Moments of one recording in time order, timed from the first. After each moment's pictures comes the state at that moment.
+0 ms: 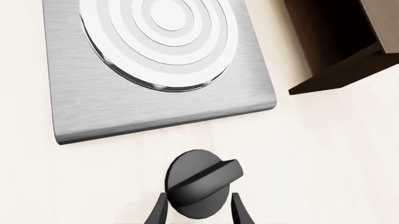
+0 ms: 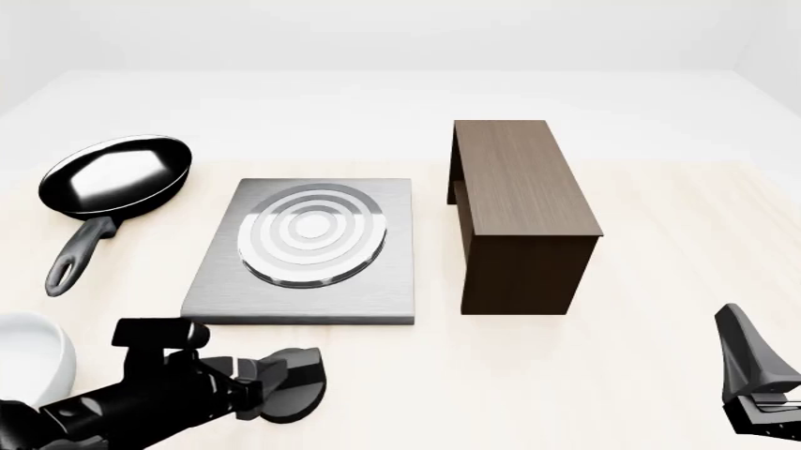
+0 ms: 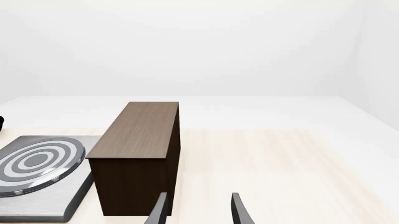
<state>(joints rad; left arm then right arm) -0.54 1.16 -0.16 -0.23 -0.44 0.00 0.01 0.00 0.00 0.00</state>
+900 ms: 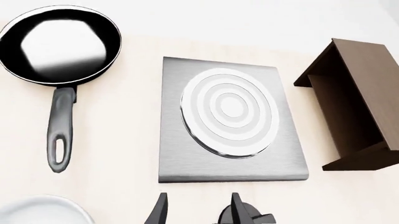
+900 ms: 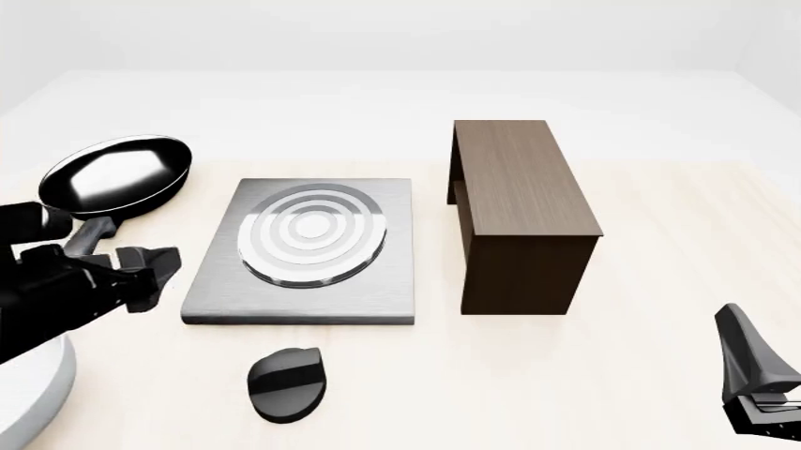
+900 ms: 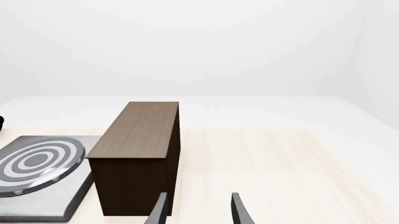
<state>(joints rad) -0.16 0.79 -0.45 0.26 -0.22 0.00 0.01 0.00 0.00 0.00</state>
